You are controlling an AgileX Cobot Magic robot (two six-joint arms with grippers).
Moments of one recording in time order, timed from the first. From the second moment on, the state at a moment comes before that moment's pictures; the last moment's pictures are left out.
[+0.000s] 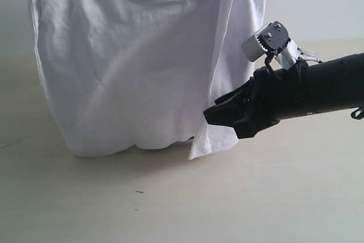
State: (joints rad) left arm -0.05 0.01 0.00 -0.13 0.37 0.00; right arm 0.27 1.57 -0.76 1.46 0.74 -1.75
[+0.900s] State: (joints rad) left arm -0.05 0.01 0.00 -0.13 0.37 0.00; right arm 0.27 1.60 -0.84 1.46 0.96 -1.68
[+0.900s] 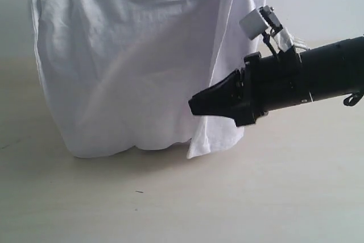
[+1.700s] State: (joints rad) left arm -0.05 0.01 0.00 -0.13 0.37 0.00; right arm 0.38 1.53 -0.82 1.64 0.43 -1.27
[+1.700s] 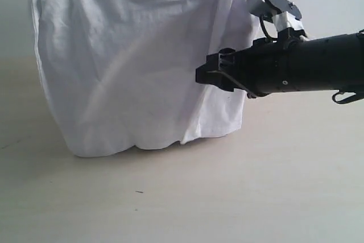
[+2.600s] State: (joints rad) left arm -0.05 0.01 0.00 -0.13 0.37 0.00; right arm 0.36 1.25 -0.97 1.62 0.82 -1.50
